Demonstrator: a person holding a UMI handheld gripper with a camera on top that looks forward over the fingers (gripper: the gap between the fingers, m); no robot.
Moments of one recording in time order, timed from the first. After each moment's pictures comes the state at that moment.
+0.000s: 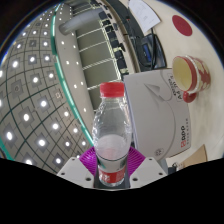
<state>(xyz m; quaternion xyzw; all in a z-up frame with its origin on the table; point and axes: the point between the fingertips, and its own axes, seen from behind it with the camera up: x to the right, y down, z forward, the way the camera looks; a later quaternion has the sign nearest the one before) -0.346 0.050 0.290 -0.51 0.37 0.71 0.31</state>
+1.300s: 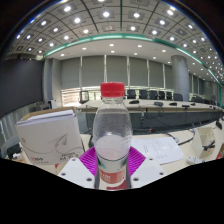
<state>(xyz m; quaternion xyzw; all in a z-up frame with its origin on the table) -0.070 0.145 0.158 -0.79 -0.05 0.06 0.60</state>
